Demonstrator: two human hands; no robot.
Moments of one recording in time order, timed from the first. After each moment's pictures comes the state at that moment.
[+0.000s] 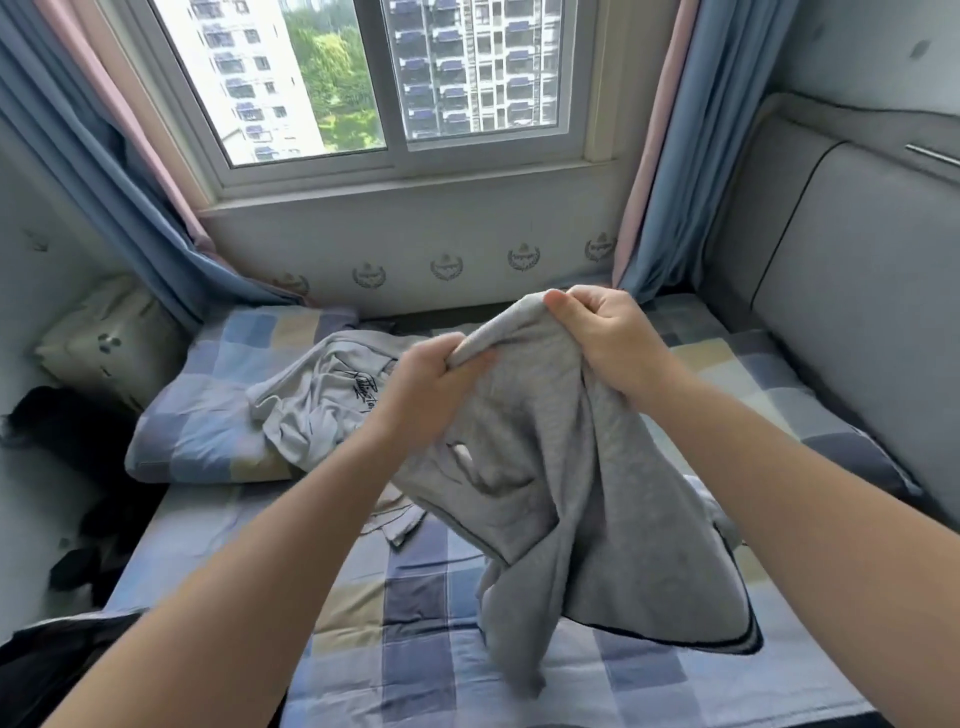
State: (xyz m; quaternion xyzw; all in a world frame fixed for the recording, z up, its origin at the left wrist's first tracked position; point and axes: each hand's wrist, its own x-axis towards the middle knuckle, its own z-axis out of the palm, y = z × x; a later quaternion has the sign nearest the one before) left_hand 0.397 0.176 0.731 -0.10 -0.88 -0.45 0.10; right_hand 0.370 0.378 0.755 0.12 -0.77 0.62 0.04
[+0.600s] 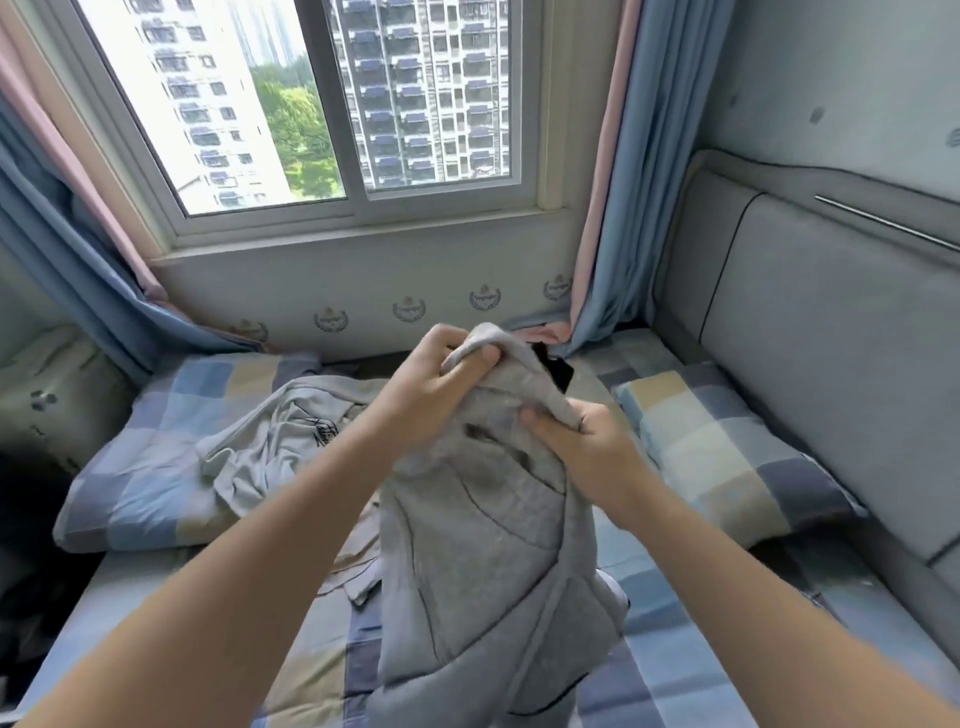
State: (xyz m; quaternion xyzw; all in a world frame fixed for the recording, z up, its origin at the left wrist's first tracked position) left_hand 0.364 0.221 0.762 -0.13 -0.84 -0.52 0.07; right_hand 0.413 0.410 0.724 0.07 -0.72 0.69 0.00
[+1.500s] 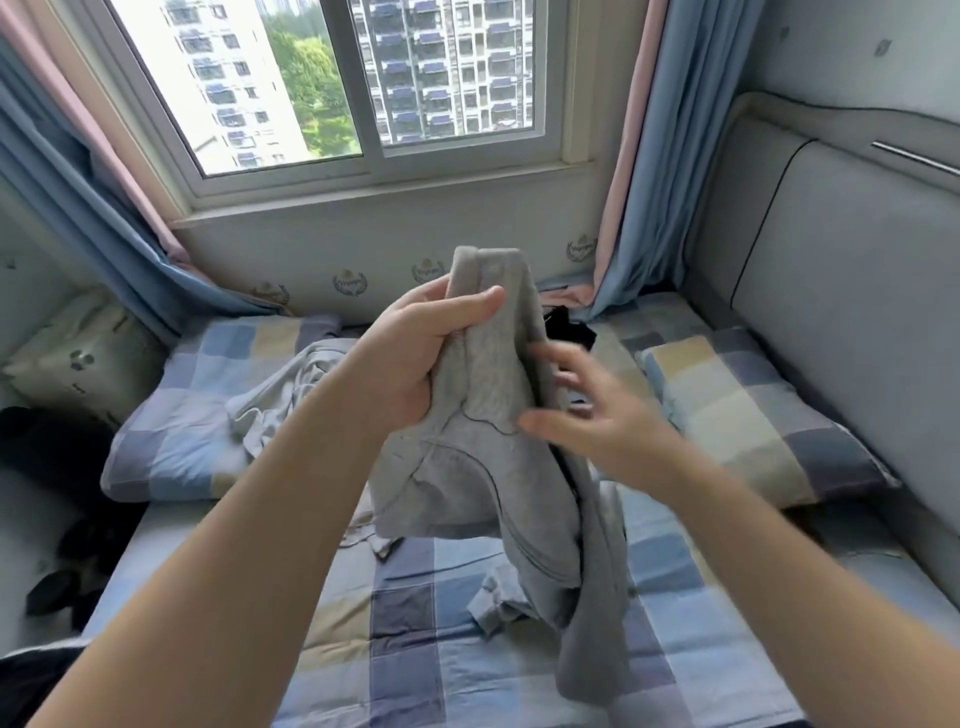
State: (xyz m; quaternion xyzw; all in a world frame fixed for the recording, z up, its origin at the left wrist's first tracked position) left_hand 0.401 0.222 0.808 -0.08 -0.60 -0.78 -0.13; right_hand 0.415 0.418 0.728 0.17 -0.79 0.58 -0.08
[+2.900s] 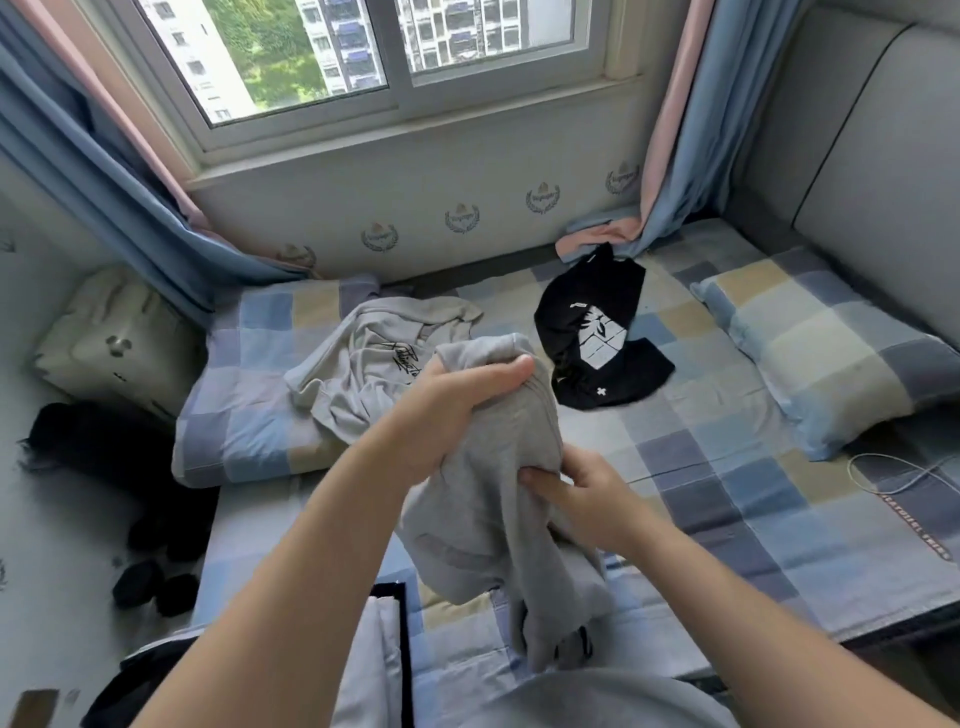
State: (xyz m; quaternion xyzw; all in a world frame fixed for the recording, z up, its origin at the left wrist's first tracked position) left_hand 0.409 -0.026 0.735 -0.07 -0.66 -0.73 -0.19; right_hand 0.449 0.143 0.610 0.03 -0.74 0.66 -0.15
